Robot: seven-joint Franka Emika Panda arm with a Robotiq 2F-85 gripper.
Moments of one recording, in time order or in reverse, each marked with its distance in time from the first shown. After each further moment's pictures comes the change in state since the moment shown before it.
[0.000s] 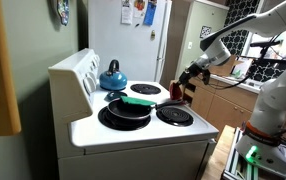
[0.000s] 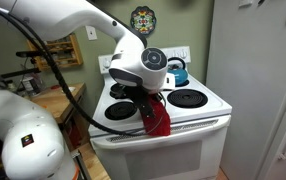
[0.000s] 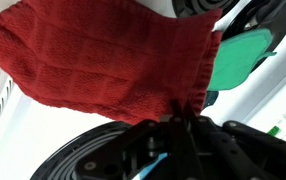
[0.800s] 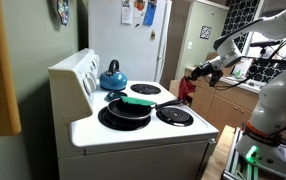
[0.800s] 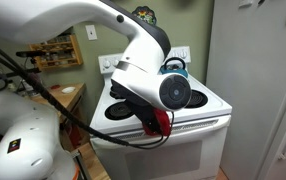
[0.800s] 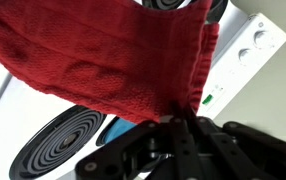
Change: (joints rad) arm -0.214 -0.033 -0.183 -0.004 0.039 -0.430 -0.303
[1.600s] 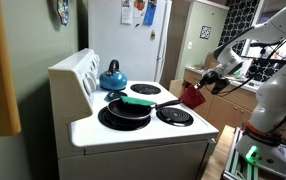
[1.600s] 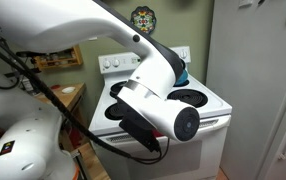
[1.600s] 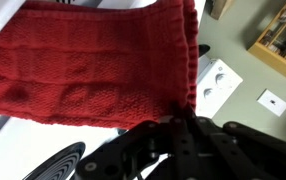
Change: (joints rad) arm -0.110 0.137 -0.031 -0.004 -0.133 -0.250 -0.225
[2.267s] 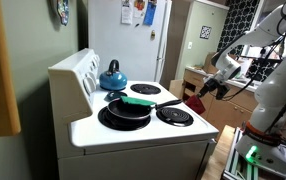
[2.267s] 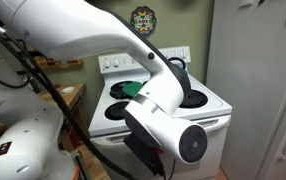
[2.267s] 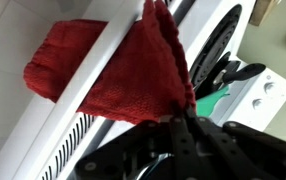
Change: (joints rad) arm -0.057 0.141 0.004 0.014 -0.056 0.141 0.007
